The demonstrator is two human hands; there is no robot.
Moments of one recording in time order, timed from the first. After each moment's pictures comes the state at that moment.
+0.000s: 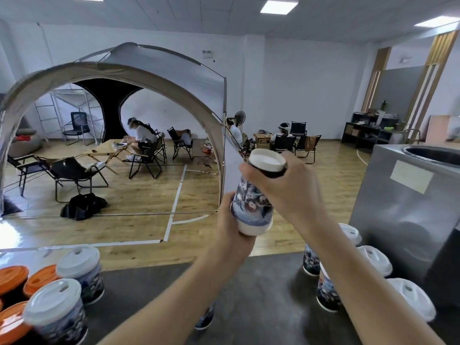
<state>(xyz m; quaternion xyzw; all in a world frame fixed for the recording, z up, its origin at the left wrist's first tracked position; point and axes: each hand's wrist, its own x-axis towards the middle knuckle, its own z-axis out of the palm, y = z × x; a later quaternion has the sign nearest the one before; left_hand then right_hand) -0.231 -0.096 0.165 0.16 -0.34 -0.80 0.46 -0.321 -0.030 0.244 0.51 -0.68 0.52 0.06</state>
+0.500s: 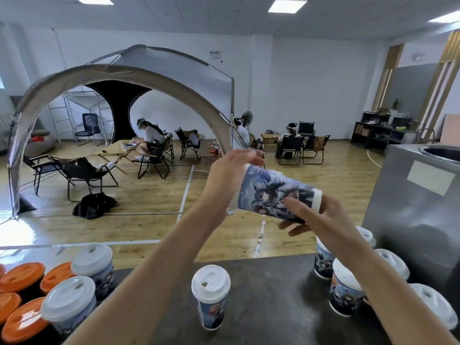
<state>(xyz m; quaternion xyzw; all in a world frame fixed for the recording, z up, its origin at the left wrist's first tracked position) -0.189 -0.123 0.240 0.24 -0.63 -0.56 0.49 -0.358 -0.005 0.199 0.56 -0.52 0.59 -0.26</state>
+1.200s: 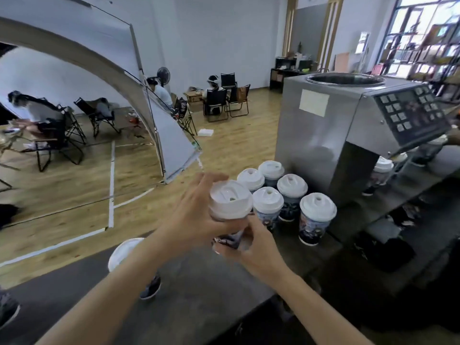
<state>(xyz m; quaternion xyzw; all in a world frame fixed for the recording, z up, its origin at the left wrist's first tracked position) -0.241 -0.055 0.131 0.19 -0.91 -0.28 0.23 -0.368 0.059 0.023 0.41 -0.63 0.61 -0.22</state>
